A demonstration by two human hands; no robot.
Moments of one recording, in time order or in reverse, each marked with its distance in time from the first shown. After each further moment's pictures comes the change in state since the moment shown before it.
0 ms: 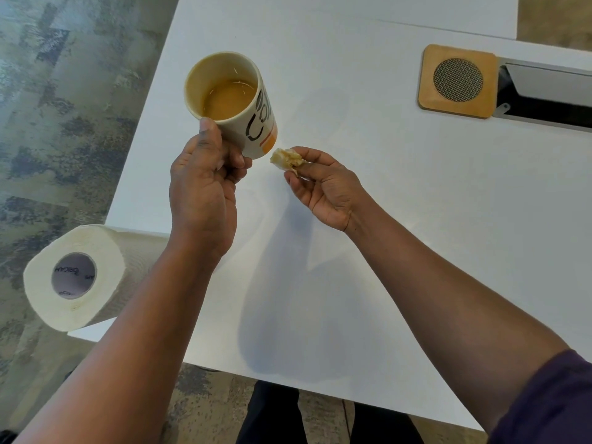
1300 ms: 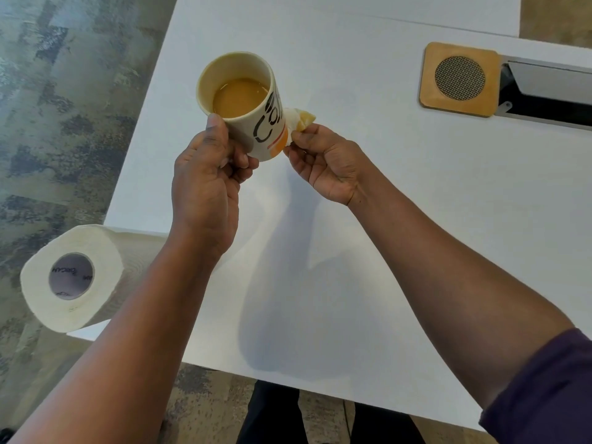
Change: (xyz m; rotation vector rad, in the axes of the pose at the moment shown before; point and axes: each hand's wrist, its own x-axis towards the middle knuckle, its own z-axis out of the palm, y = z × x) left_hand 0.001 0.003 0.002 0.027 -0.057 -0.022; right_hand 0.009 -0.033 0.021 -0.079 -0.011 0.006
